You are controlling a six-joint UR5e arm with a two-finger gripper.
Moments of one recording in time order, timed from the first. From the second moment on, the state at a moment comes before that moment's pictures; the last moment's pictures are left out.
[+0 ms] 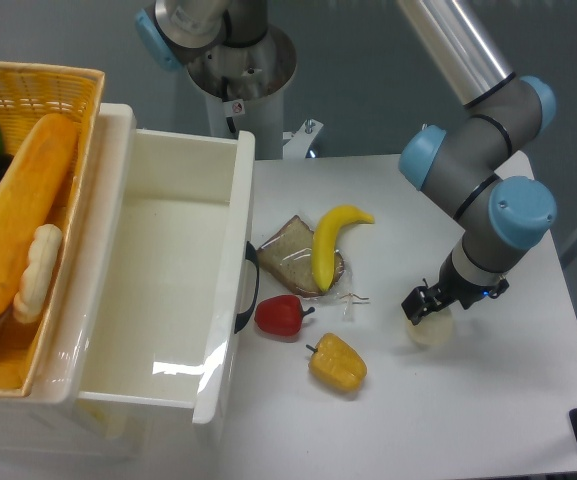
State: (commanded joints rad) arm 2.73 -2.18 -1.45 -1.12 1.47 0.40
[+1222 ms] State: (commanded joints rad) arm 2.73 -2.21 -1.45 -1.12 1.47 0.43
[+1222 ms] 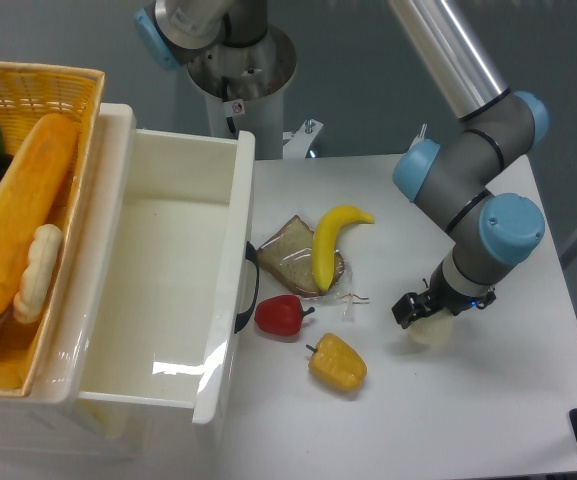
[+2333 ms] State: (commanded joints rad) arm 2.73 -2.20 -1.42 -1.13 1.47 0.46
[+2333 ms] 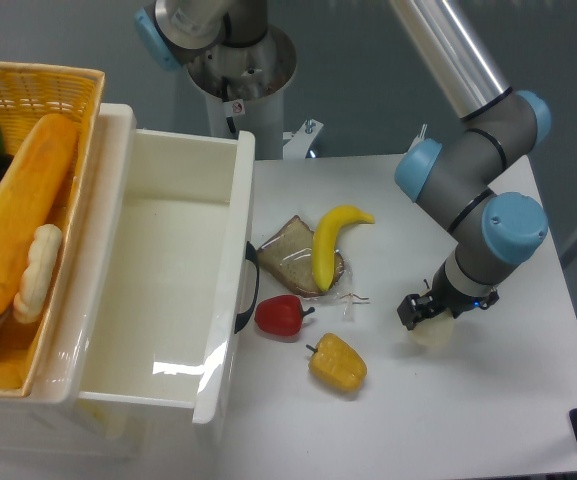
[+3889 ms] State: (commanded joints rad) arm 2.70 -1.90 -1.53 -1.14 1.47 0.93
